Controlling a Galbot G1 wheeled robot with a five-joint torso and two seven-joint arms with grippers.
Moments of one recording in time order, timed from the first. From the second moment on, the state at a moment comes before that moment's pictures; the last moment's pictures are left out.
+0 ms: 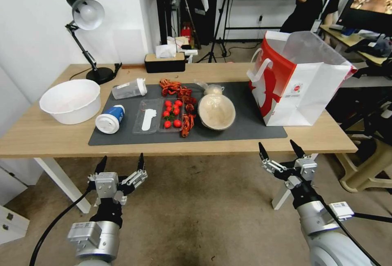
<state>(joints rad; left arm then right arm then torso) 1.86 -1.26 -0.42 -2.39 -0.19 0.01 -0.35 -1.66 1.03 0.48 2.19 0.45 0.14 0.16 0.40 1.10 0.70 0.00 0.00</state>
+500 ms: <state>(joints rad) 1.86 -1.27 -0.42 -2.40 -0.19 0.01 -0.35 -1.35 0.97 0.33 2.19 0.98 -0.08 0.32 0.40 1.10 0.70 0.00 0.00</state>
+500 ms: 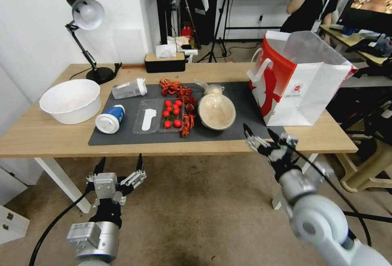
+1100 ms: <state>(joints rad) 1.86 -1.29 -0.42 -2.40 -0.21 0.03 -0.35 -1.06 0.97 0.20 2.09 1.44 -0.25 0.54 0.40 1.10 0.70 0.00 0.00</state>
